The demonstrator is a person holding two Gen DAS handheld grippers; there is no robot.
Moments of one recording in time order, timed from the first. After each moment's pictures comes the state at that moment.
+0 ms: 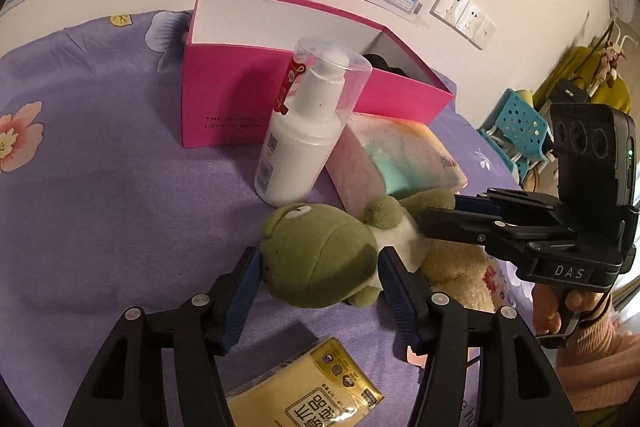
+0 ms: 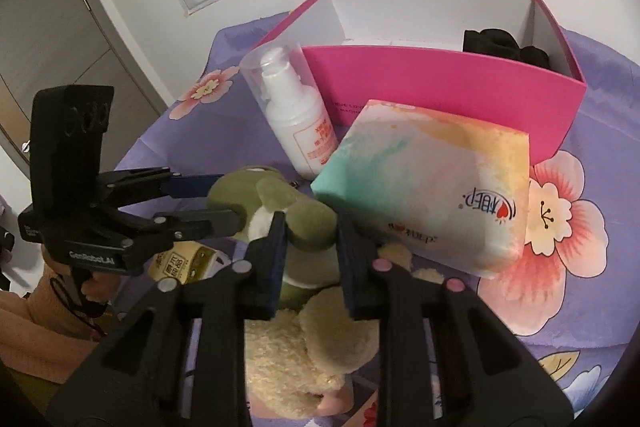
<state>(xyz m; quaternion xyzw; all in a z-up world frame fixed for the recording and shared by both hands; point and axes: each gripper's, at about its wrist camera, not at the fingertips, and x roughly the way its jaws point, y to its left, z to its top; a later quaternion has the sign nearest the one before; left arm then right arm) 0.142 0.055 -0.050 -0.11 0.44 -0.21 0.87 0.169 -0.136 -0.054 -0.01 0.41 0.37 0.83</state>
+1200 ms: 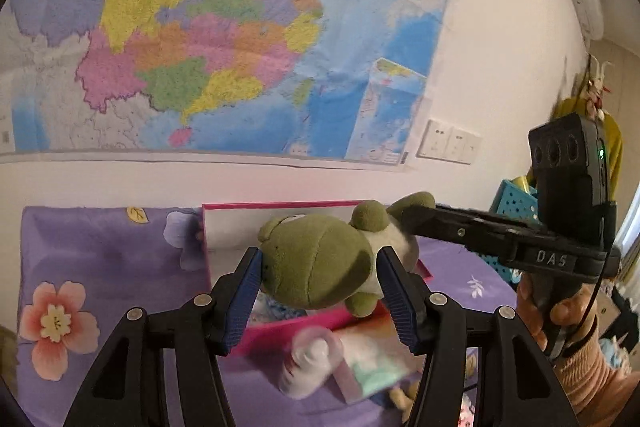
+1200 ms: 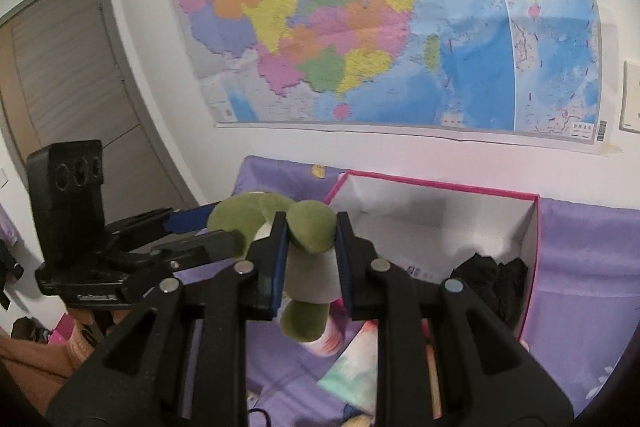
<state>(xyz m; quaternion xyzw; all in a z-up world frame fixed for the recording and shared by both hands) 0.194 0.073 0.094 -0.09 0.27 -0.17 0.94 0.224 -0.140 0.091 0.04 0.26 0.41 0.87</state>
